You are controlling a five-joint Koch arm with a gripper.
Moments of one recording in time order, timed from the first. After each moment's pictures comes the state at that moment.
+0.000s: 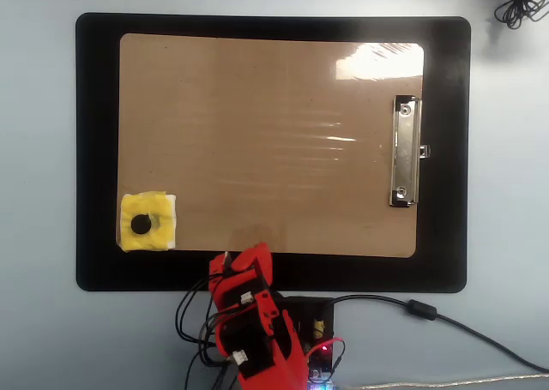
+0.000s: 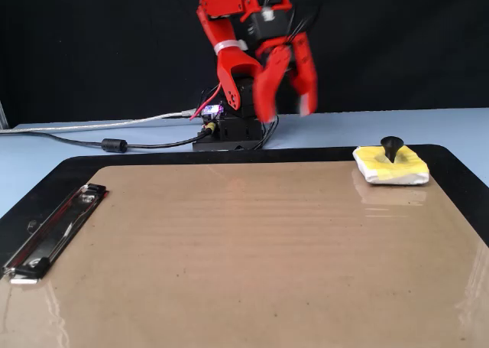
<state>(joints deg) -28.6 131.9 119.6 81.2 -95.8</state>
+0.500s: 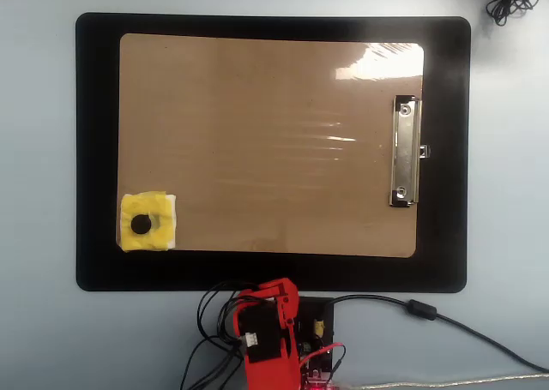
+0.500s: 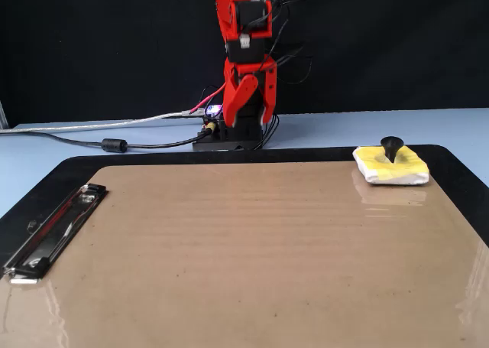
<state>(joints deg) -12.8 132.0 131.8 98.9 -85.5</state>
